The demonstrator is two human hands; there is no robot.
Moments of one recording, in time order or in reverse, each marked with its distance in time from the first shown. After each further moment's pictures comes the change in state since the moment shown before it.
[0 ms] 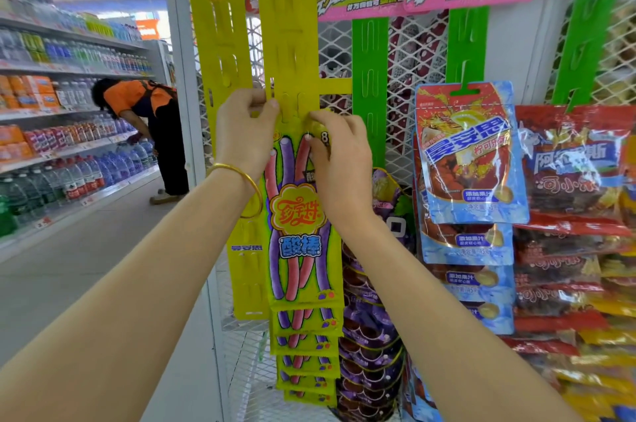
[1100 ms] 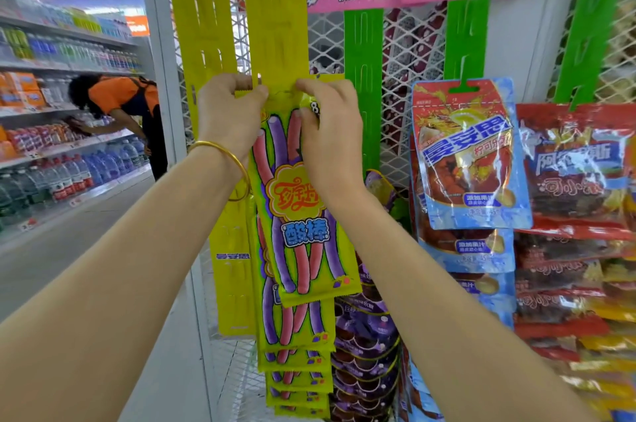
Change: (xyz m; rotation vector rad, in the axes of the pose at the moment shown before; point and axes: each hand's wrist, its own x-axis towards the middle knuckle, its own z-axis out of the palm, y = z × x) left_hand 0.020 0.003 0.009 -0.122 0.078 -0.097; right_hand 0.033 -0.006 0.005 0.081 0.049 -0.062
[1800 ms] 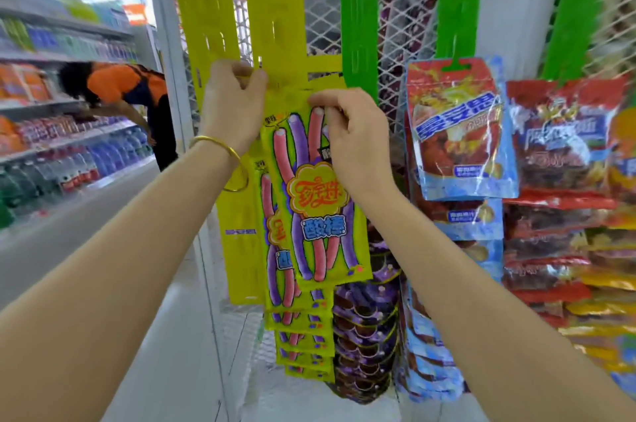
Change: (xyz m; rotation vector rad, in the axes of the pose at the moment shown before) left_hand -0.010 -0.004 -0.012 0.173 -0.085 0.101; right_hand -0.026 0.005 -0.034 0.072 -0.033 0.007
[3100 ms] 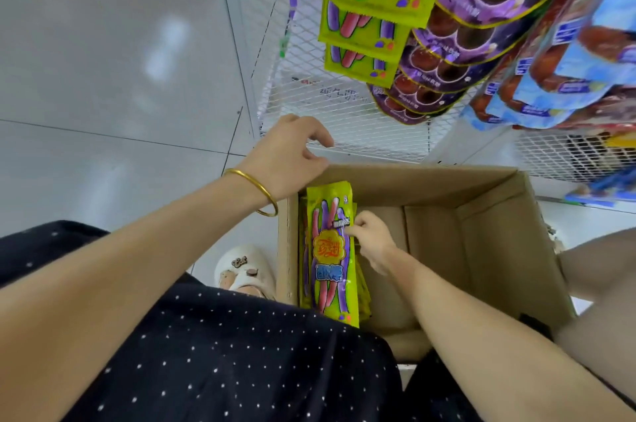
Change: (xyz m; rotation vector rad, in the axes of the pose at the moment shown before) left_hand -0.364 -0.237 -0.047 0.321 -0.978 -0.521; right_hand -0.555 0.141 -0.001 -0.088 -0.825 1.641
